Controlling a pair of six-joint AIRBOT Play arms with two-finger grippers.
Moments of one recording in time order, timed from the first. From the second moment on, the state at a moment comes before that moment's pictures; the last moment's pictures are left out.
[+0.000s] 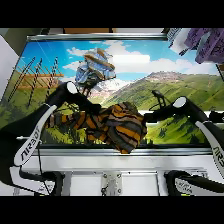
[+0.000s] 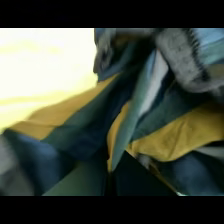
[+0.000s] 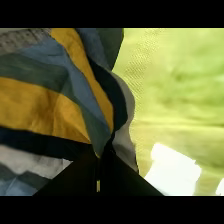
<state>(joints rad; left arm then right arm) -0.28 -1.61 1.29 1.03 -1.21 -1.32 0.03 -1.35 0.89 -0.94 1.05 1.11</state>
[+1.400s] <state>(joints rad) -0.25 -1.12 1.44 1.05 -1.17 -1.50 -0.03 -0.87 1.37 -1.24 1.26 1.44</state>
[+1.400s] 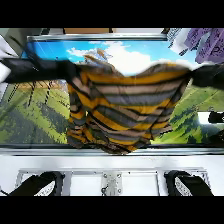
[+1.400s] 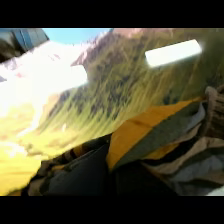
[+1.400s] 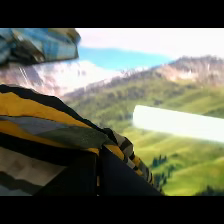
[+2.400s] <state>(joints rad) -0.55 -1.15 0.91 1.05 -1.15 -1.48 0.10 -0.90 0.98 -1.38 1.18 1.42</state>
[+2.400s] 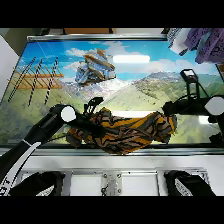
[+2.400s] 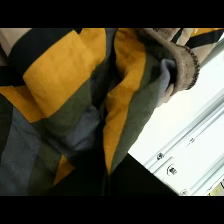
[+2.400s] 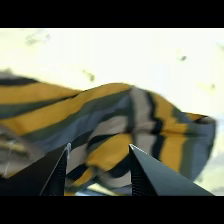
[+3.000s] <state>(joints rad) -0.56 -1.20 0.91 1.05 -1.15 -1.48 0.64 -1.03 0.78 -1.69 1.15 1.97</state>
